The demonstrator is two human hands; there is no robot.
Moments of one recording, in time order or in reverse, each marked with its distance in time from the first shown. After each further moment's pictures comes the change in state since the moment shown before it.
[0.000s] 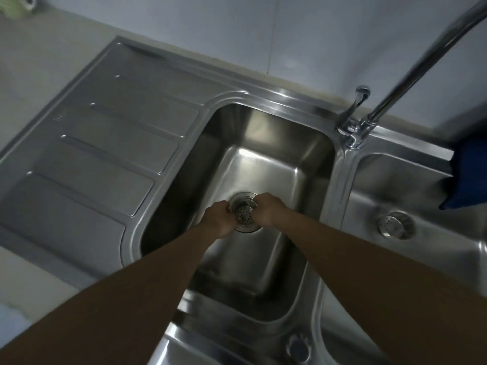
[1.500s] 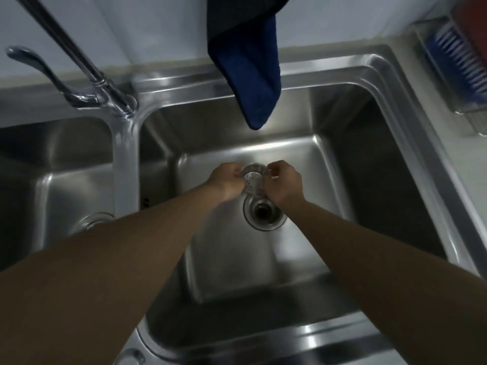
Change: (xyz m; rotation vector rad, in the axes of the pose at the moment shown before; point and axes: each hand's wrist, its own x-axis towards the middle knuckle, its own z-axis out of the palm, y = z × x) left_hand -0.035 0.251 0.244 0.186 -0.296 0.515; right_hand -0.117 0.343 -0.002 0.784 0.788 0.445
